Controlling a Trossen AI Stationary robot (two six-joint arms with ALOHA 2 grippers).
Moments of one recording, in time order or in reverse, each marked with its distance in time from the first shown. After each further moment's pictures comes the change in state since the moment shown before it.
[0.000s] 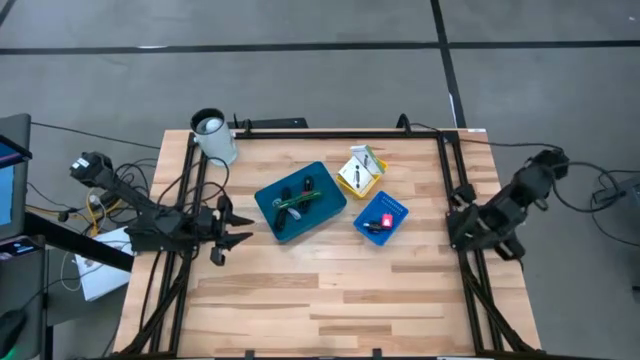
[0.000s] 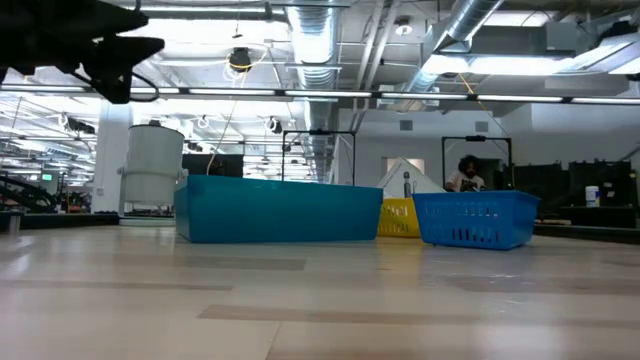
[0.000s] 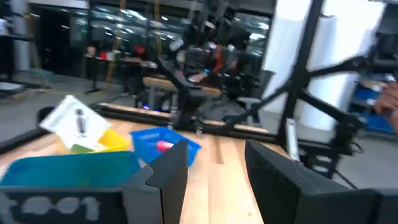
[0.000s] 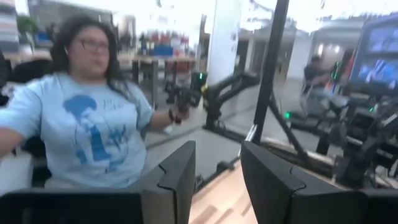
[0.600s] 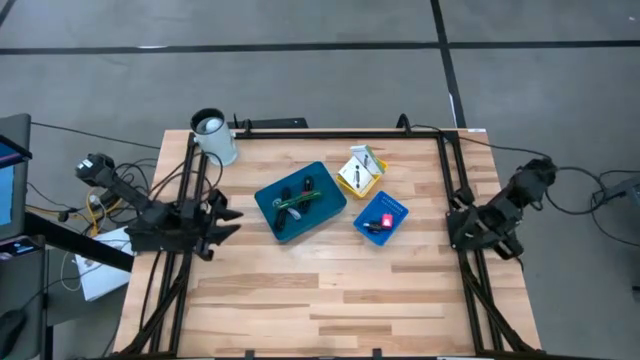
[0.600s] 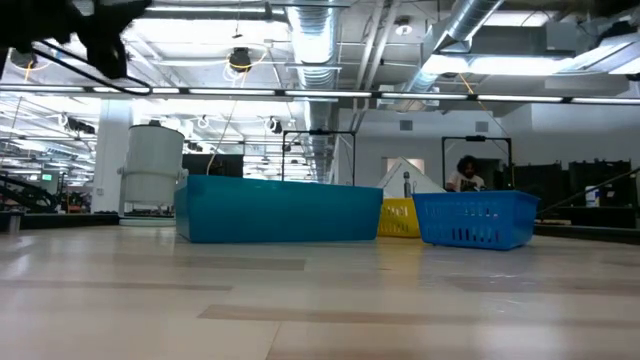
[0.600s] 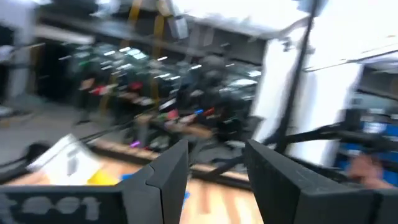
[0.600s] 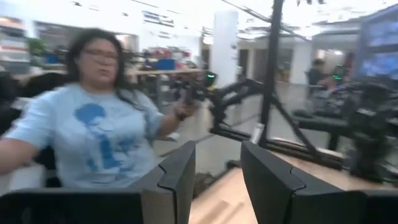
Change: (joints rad) left arm -0.031 -0.132 0.001 0.086 -0.044 0.048; right arm -0.005 -0.281 -0.183 -0.029 0.004 0.068
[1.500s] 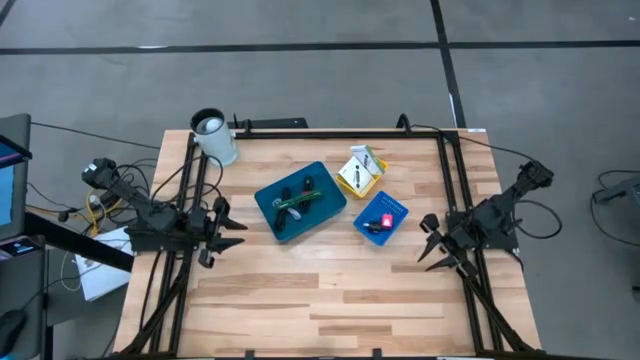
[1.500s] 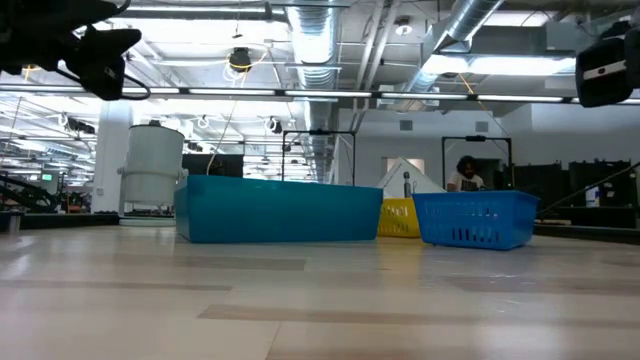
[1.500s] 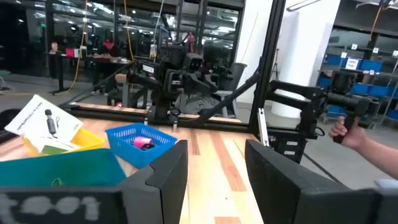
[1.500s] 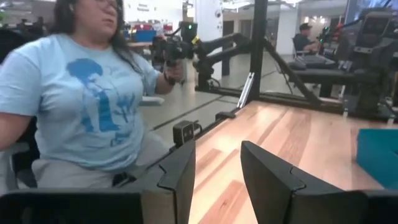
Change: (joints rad) left arm 0.000 -0.179 0.000 -0.425 0.137 -0.047; right arm 0.001 0.032 -0.466 0.396 0.066 0.047
